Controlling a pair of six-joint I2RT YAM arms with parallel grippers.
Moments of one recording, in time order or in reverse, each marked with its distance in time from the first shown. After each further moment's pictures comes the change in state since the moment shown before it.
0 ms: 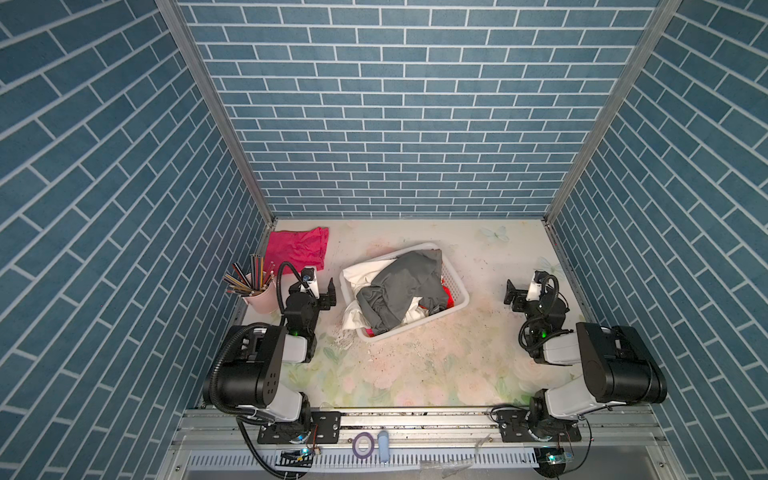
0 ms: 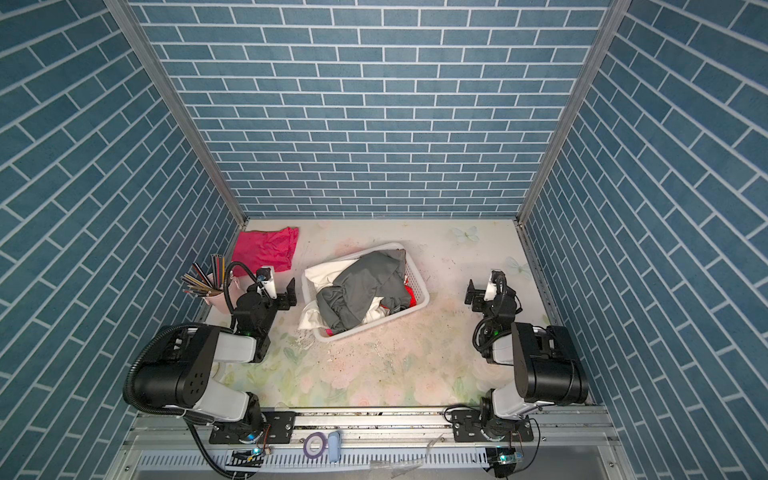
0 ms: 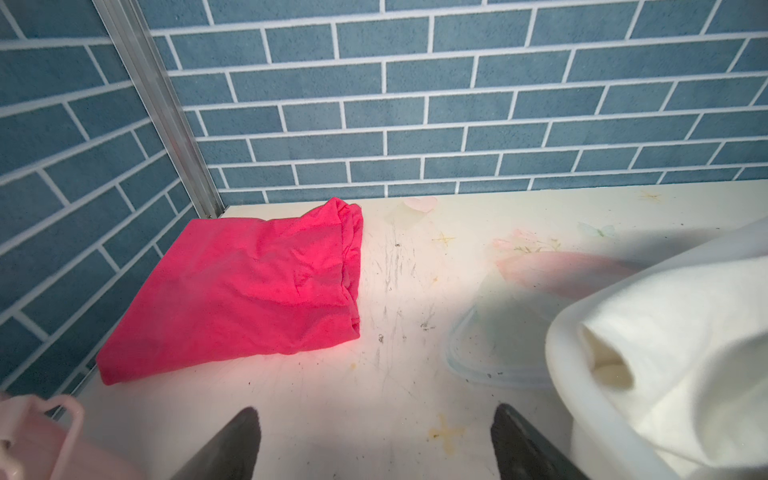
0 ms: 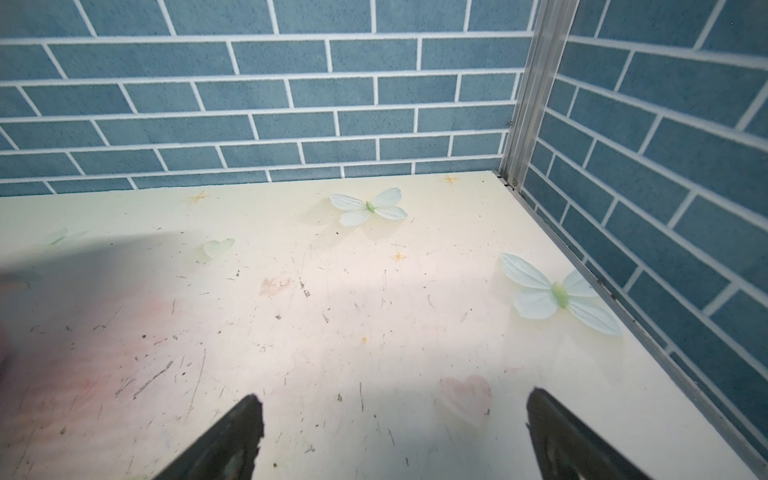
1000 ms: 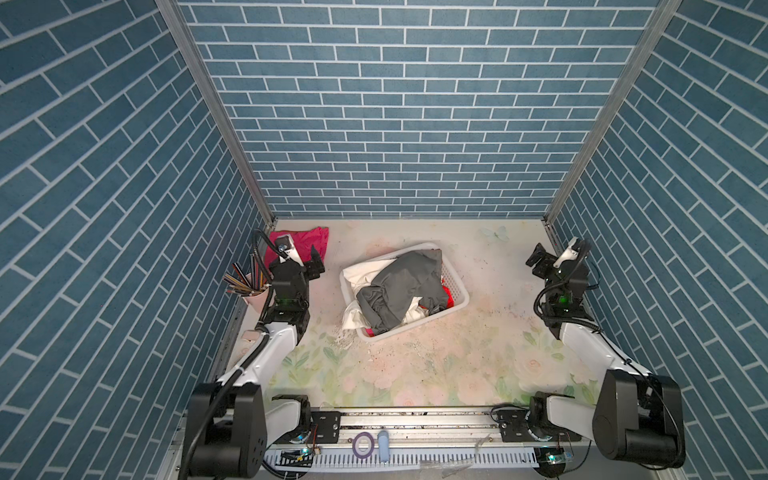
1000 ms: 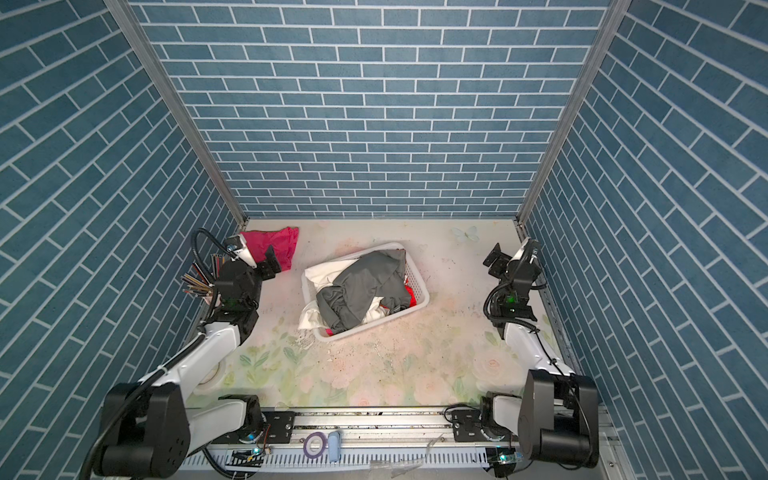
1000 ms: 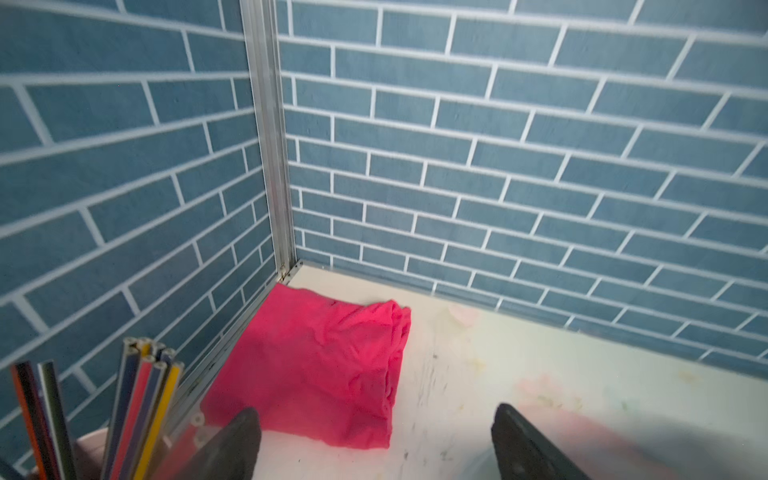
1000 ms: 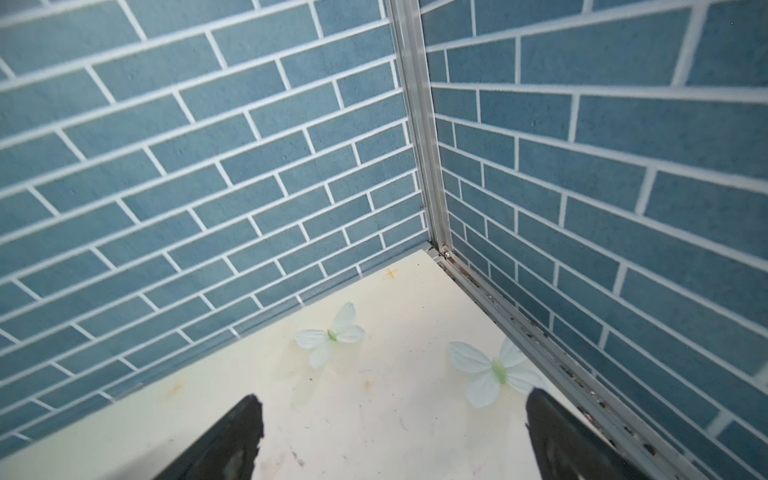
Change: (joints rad) left arm -0.026 -0.392 0.371 -0.699 -0.233 -0.251; right arm -0.024 -0.324 0.421 -0.722 0.203 0.367
